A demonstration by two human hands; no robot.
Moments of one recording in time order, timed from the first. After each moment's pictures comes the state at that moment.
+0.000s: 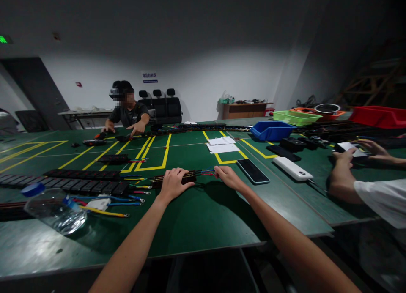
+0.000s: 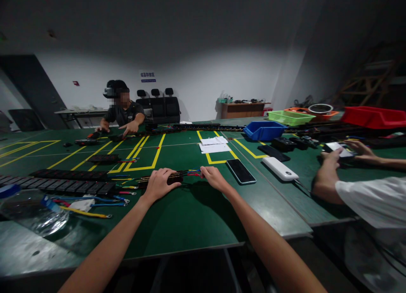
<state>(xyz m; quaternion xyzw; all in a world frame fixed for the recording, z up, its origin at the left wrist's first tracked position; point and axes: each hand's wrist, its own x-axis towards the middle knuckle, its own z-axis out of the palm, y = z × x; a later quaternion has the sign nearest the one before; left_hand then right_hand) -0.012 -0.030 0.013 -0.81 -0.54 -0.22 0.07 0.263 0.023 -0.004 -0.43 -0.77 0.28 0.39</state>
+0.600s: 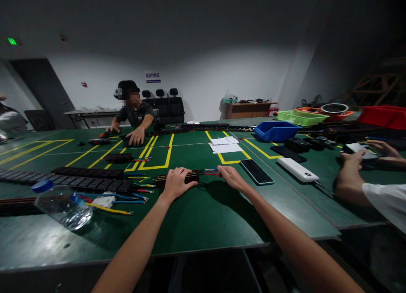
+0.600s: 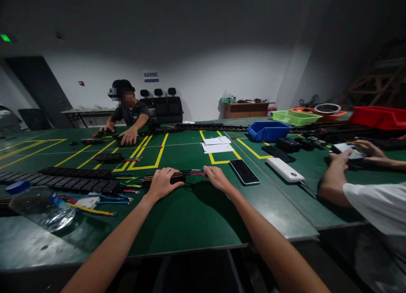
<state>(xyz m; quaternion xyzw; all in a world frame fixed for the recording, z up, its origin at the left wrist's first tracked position) -0.012 -0.030 0.012 -0.81 -0.54 -0.22 0.07 0.263 0.020 -0.005 -0.44 -0.76 0.28 0.39</state>
